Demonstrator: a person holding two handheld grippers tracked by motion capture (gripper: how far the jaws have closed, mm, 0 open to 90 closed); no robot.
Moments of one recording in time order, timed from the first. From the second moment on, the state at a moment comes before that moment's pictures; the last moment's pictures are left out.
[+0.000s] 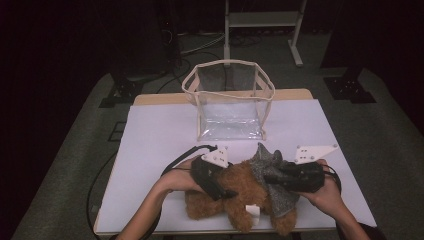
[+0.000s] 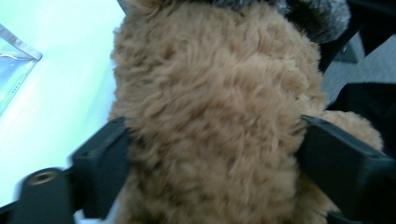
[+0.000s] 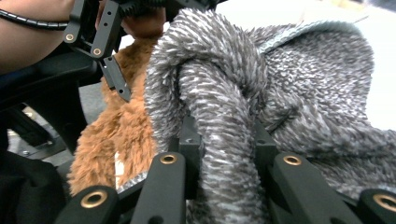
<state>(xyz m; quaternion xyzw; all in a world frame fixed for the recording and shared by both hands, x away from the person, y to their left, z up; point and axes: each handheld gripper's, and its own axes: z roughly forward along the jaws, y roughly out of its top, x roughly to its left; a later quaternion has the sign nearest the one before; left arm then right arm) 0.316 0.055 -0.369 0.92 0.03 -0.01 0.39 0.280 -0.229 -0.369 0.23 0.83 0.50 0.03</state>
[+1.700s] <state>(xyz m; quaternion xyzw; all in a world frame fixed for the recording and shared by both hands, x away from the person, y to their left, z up) 0.344 0.084 -0.361 0.90 0.04 0.10 0.43 0.336 -0.233 -0.368 0.26 0.82 0.50 0.04</state>
